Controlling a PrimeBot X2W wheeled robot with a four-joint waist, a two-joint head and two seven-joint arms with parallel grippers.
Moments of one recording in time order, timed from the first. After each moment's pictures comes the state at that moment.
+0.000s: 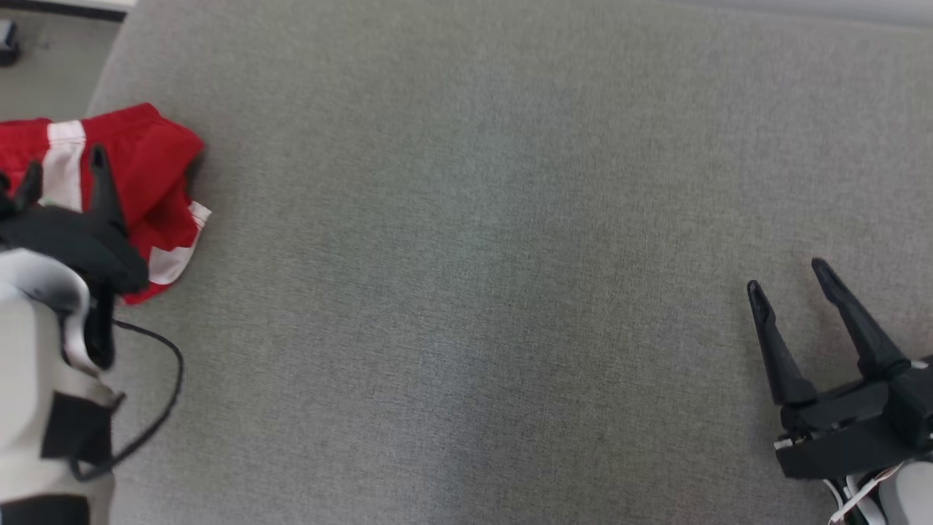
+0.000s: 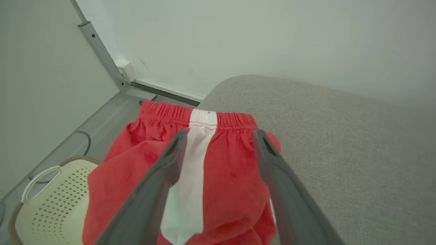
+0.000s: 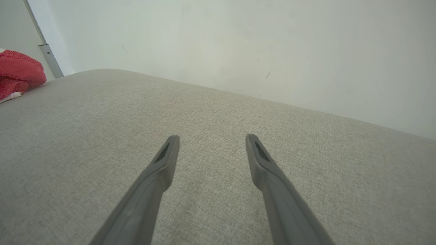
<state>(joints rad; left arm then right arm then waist) -0.82 0.20 0.15 0.50 -0.18 0.08 0.10 -0.16 -0.46 0.27 -0.06 0.20 0.13 -0.26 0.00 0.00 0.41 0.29</state>
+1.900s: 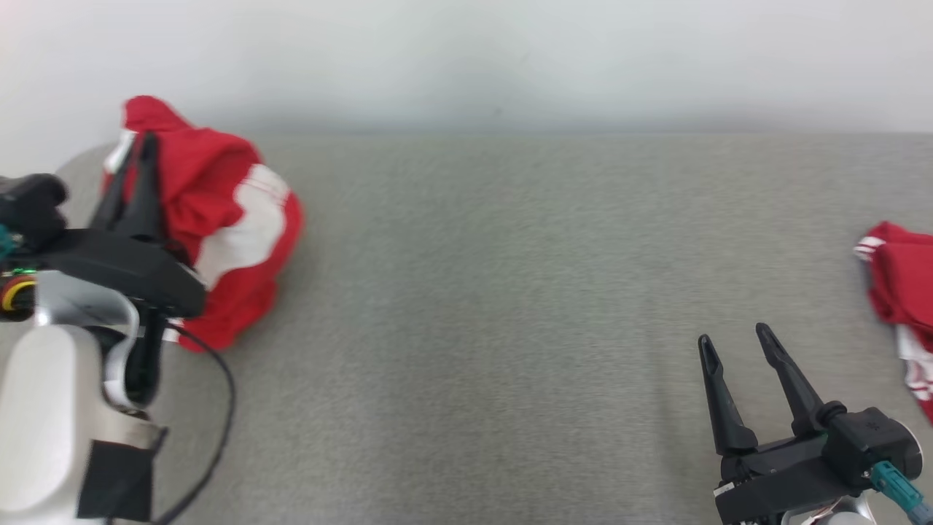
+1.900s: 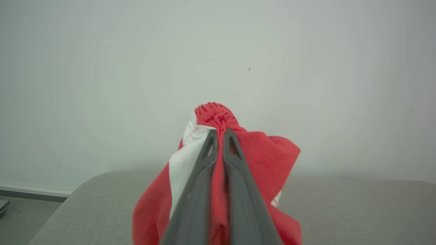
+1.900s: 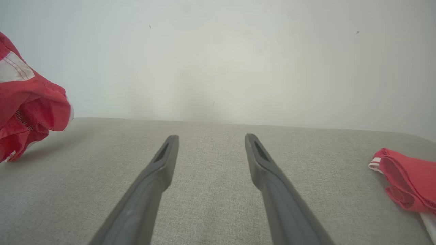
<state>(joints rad) -0.68 0.18 0.05 0.18 -0.29 -0.02 0.12 -0.09 -0.27 0.26 0.03 0.22 0.13 -0.26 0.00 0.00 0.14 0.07</state>
